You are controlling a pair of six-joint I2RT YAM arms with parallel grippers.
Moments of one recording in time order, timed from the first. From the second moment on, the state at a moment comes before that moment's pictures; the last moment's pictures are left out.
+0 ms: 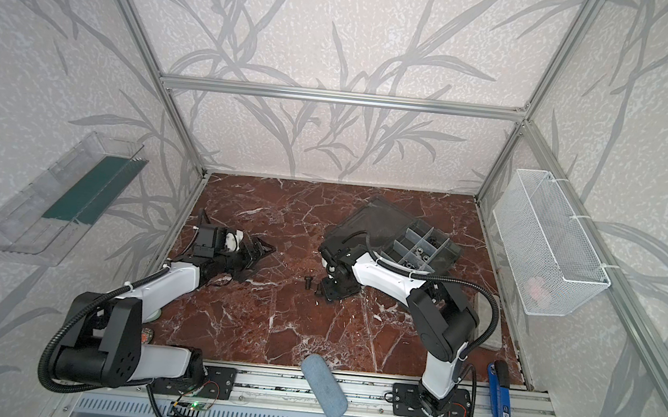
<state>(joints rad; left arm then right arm) -0.04 1.34 0.62 -0.12 0.56 -0.88 0.80 1.83 1.24 -0.74 -0.13 0.34</state>
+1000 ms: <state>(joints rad) -0.04 1.36 0.62 -0.10 0.56 -0.88 0.80 1.95 1.31 -0.72 -0.03 0.42</state>
